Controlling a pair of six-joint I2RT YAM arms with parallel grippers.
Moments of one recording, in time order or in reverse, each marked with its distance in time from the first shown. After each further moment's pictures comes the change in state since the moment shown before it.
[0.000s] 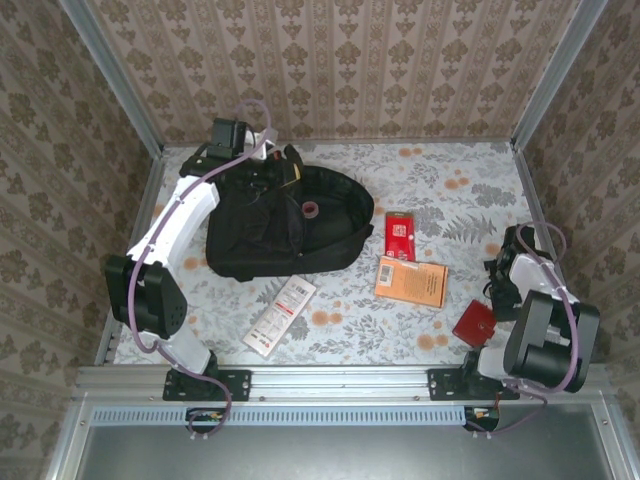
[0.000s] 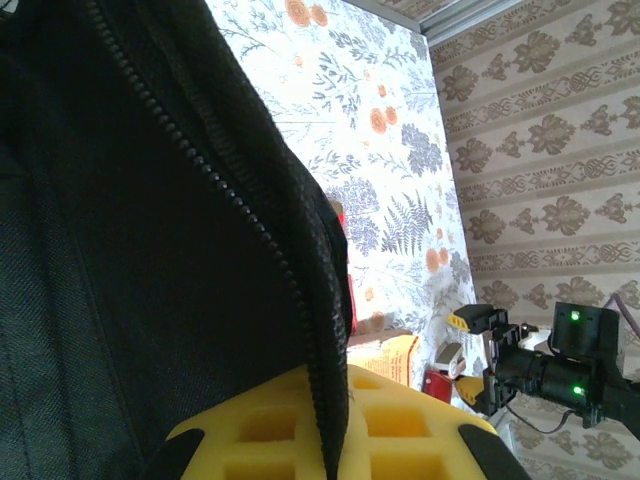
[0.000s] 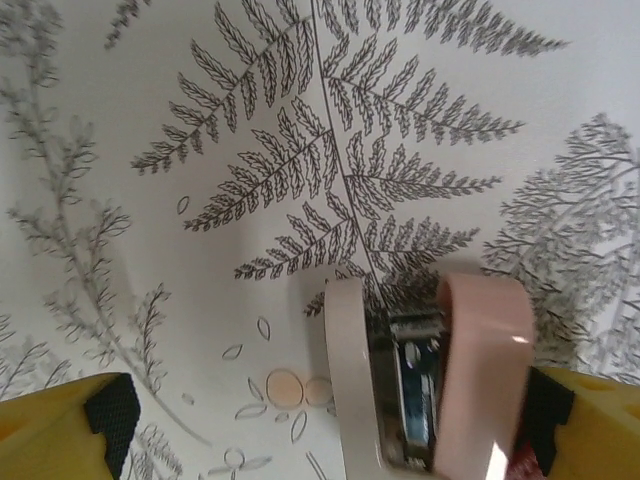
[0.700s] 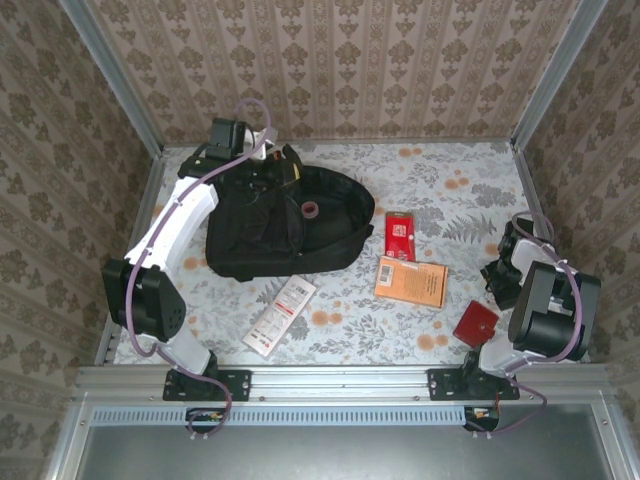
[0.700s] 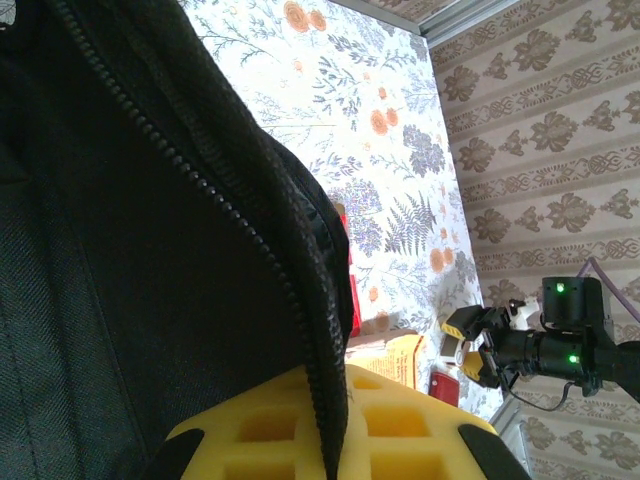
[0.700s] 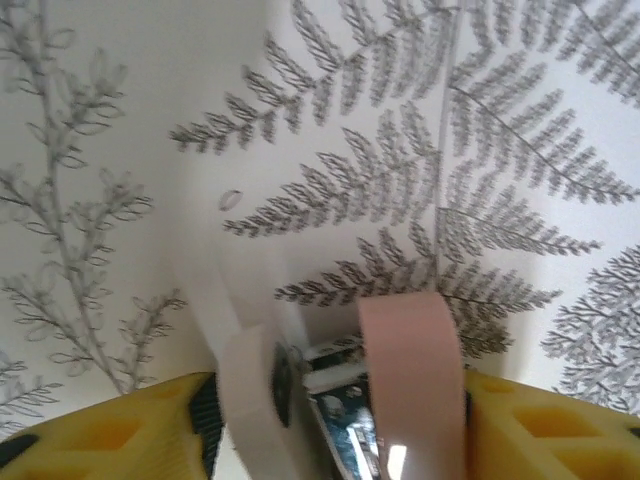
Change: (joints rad) left arm -0.003 -0.019 0.000 -0.010 -0.015 0.018; right arm -0.003 0.162 0.104 -0.037 -0.038 -0.260
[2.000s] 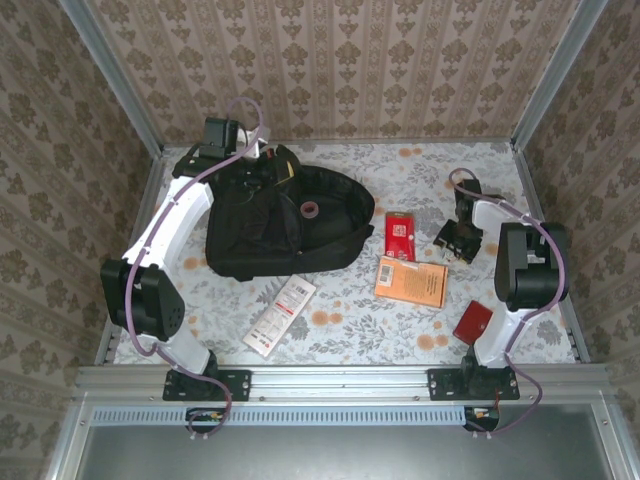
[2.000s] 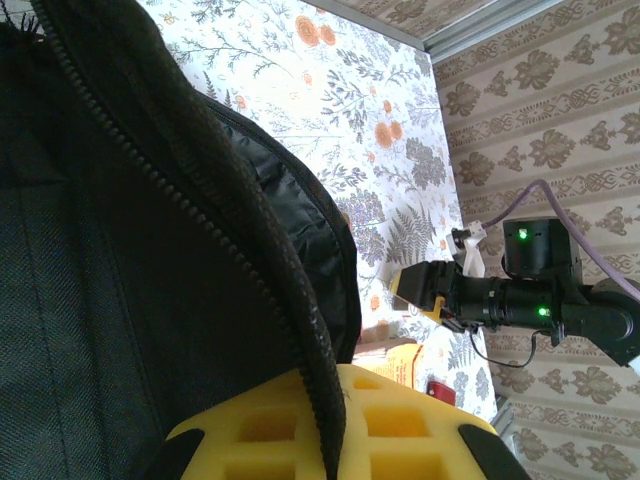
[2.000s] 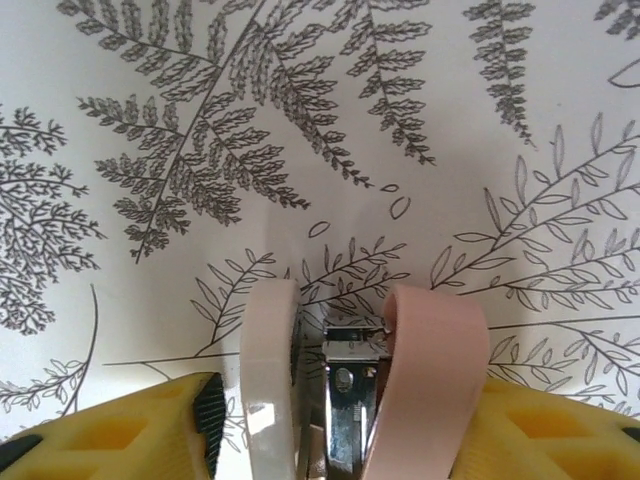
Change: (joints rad) left arm 0.039 0.000 -0.007 0.006 0.020 -0.010; right arm 0.318 0.304 0.359 -0.015 -0.105 -0.360
